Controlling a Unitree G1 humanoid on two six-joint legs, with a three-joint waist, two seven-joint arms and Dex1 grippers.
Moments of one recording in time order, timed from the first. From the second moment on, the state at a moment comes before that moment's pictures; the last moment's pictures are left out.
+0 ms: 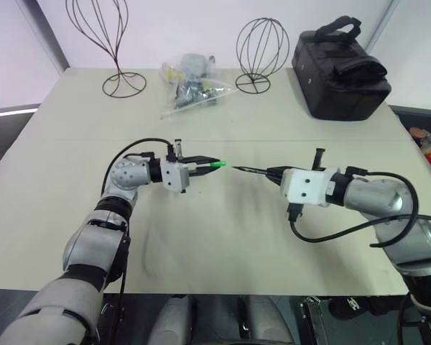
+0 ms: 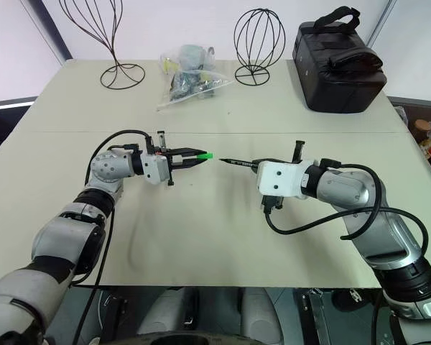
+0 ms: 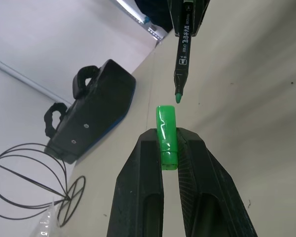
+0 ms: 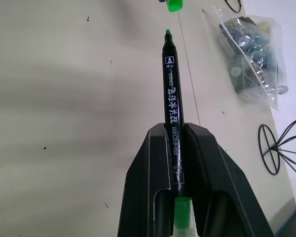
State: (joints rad) left arm -0.95 0.35 -0.14 1.20 -0.01 -1.28 -1.09; right arm -0.32 -0.84 0.11 -0.47 -0.14 0.22 0.85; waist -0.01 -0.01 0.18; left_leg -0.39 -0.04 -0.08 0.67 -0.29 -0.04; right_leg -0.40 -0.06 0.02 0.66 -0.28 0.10
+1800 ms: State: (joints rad) left arm -0.95 0.36 -0.21 1.22 0.15 -1.32 -0.91; right arm -0.32 -0.85 0.11 -0.49 -0.14 0.24 0.88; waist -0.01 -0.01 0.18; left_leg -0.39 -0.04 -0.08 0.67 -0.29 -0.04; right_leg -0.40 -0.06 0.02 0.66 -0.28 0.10
